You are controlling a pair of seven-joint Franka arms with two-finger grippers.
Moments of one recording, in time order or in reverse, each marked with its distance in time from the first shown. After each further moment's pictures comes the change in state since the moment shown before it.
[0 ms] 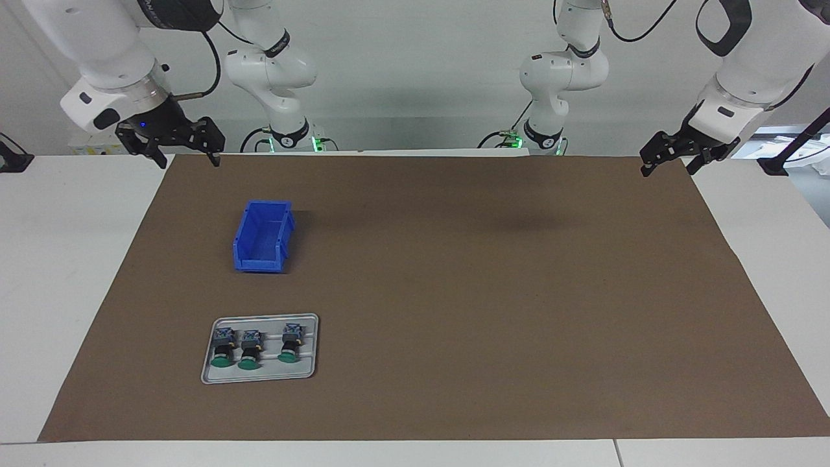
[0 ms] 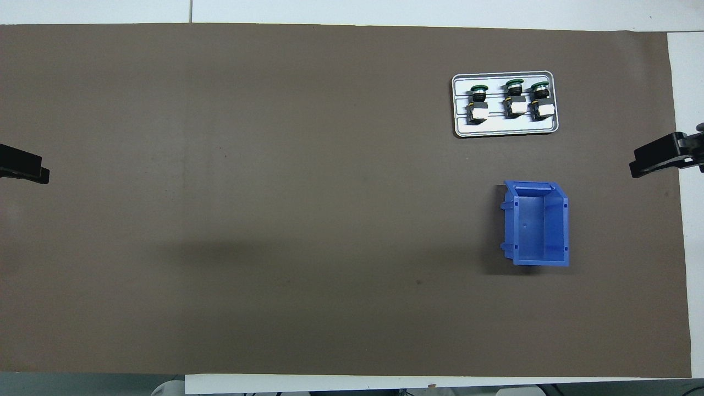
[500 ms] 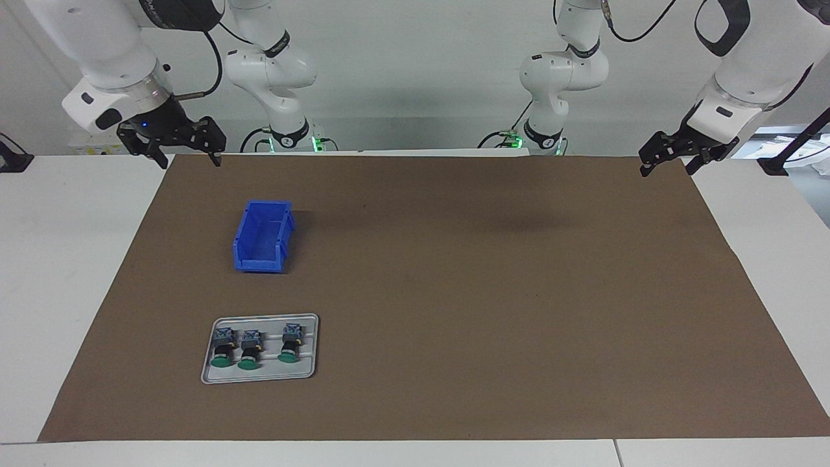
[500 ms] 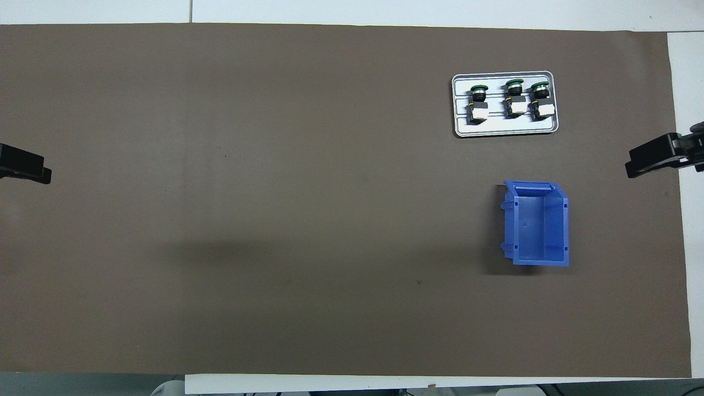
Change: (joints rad) left arm -0.003 0.000 -0.003 0.000 0.000 0.000 0.000; right arm 0.004 0.000 0.009 -0.001 0.000 -0.001 0.000
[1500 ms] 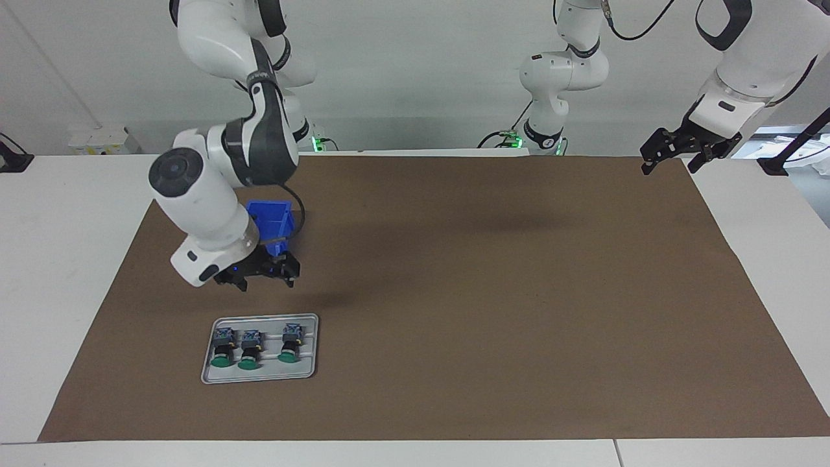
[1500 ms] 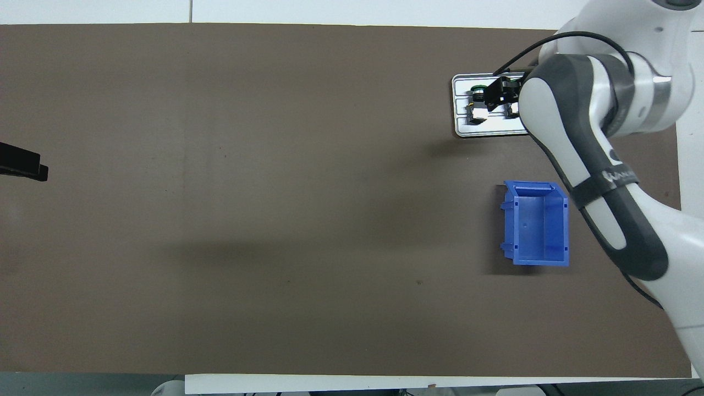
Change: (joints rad) left arm -0.001 -0.005 -0.004 0.015 0.000 0.000 0.001; right arm 0.123 0.482 0.013 0.055 0.095 0.562 0.141
